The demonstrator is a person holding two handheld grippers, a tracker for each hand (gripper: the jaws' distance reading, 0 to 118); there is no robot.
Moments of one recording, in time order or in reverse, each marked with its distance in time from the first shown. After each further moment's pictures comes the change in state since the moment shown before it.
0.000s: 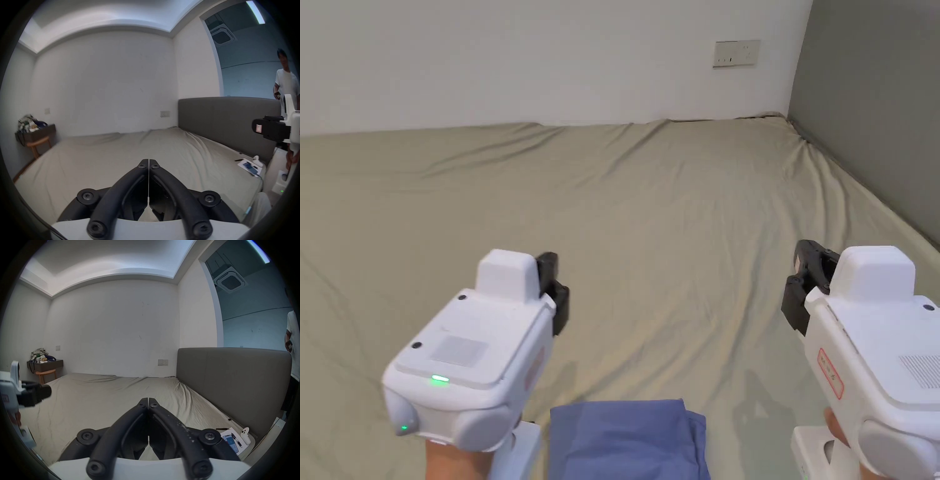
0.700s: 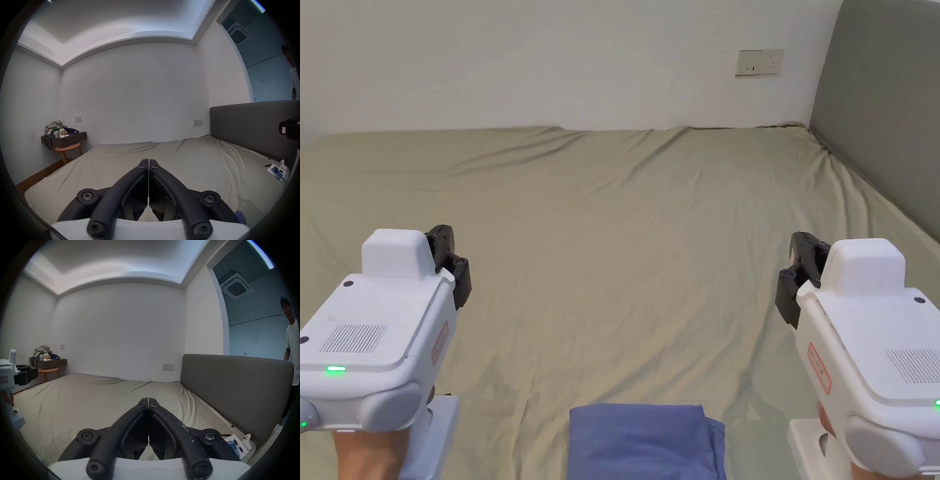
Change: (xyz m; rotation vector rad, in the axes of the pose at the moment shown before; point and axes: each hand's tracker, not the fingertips) left arm -0.086 0.001 0.018 0.059 0.272 0.001; right arm -0.029 0.009 -0.004 0.036 0.030 0.046
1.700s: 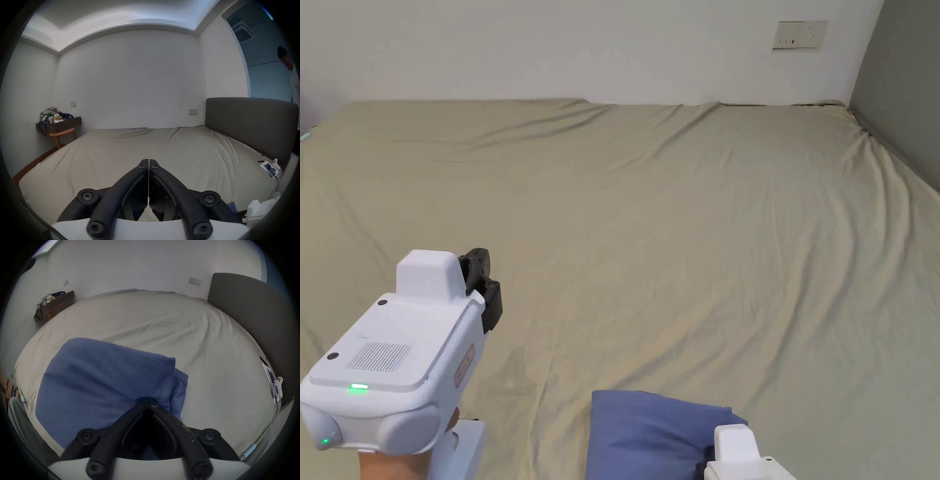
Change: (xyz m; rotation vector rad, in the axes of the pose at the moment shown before) left arm -0.001 -0.036 0.000 -0.132 -0.060 0.057; right arm -0.080 -0.254 -0.057 -0.748 0.176 0.049
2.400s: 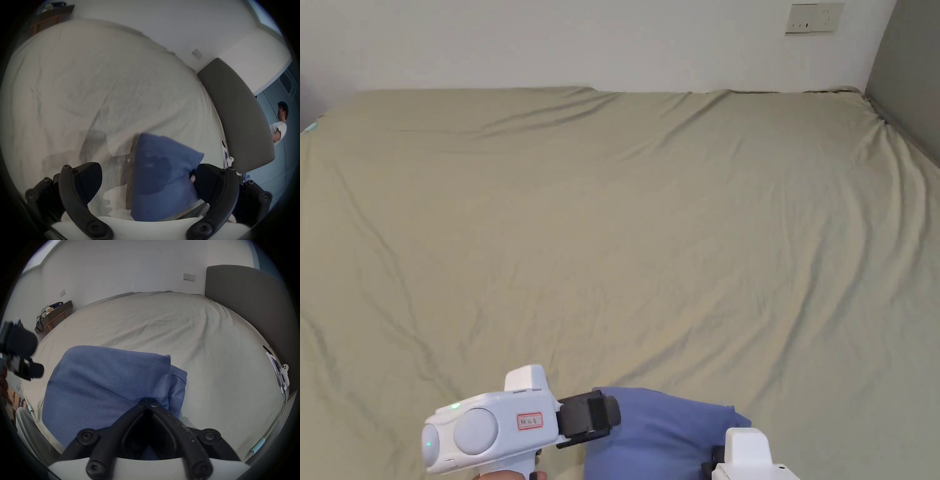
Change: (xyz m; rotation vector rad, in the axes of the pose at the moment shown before) left arm 0.035 -0.142 -0.075 -0.862 -0.314 0.540; right arm 0.011 0.002 0.011 -0.014 0.062 -0.096
